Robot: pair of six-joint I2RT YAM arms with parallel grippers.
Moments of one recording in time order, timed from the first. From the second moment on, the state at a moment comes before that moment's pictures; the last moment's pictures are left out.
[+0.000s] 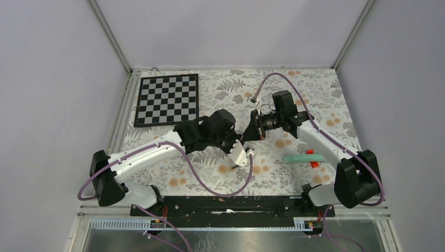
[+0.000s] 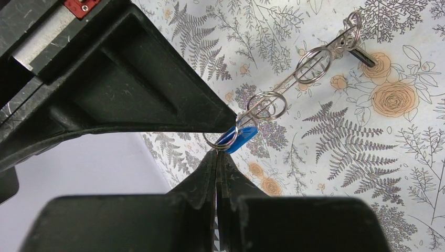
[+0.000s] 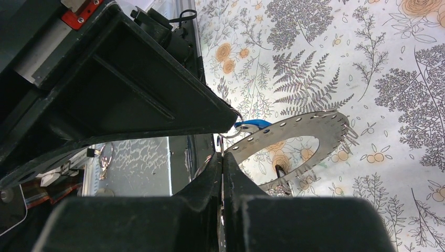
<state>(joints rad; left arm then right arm) -1.03 1.39 1.27 -0.69 0.11 1.26 0.42 1.40 0.97 -0.32 -1.11 0.02</state>
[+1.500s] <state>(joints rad) -1.06 1.39 1.25 -0.67 0.05 1.29 0.42 1.44 0.97 -0.28 -1.12 0.06</state>
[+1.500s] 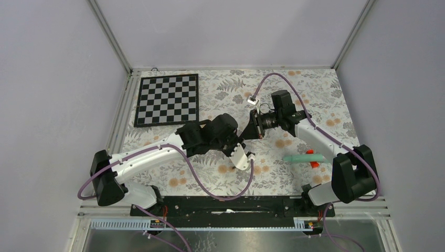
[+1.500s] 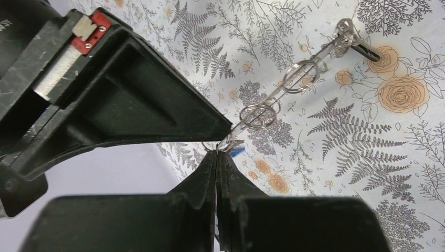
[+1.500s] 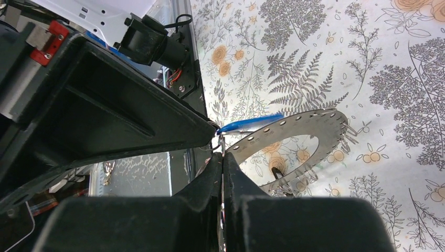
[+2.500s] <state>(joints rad) -0.99 1.37 1.23 -0.63 0.17 1.19 0.40 1.38 0.95 -0.25 -1.11 0.04</state>
